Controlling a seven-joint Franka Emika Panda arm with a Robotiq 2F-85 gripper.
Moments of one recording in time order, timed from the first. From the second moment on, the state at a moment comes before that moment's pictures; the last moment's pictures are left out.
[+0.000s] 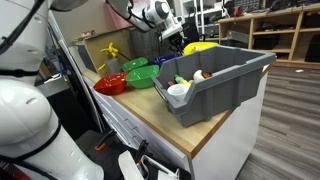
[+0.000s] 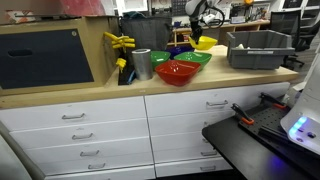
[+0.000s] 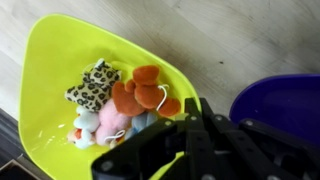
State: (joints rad) arm -0.05 0.59 -0.04 -1.48 -0.30 2.22 -0.18
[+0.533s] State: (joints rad) arm -0.02 0.56 -0.04 -1.37 -0.23 2.22 -0.05
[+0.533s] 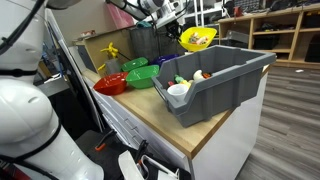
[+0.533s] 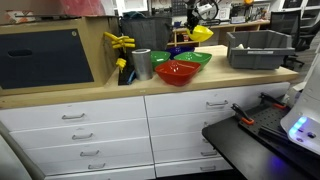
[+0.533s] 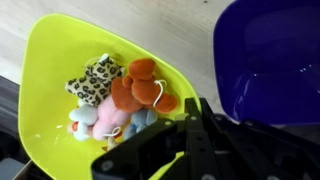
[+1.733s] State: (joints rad) arm 0.03 0.26 -0.04 -1.53 -0.04 2.15 0.30
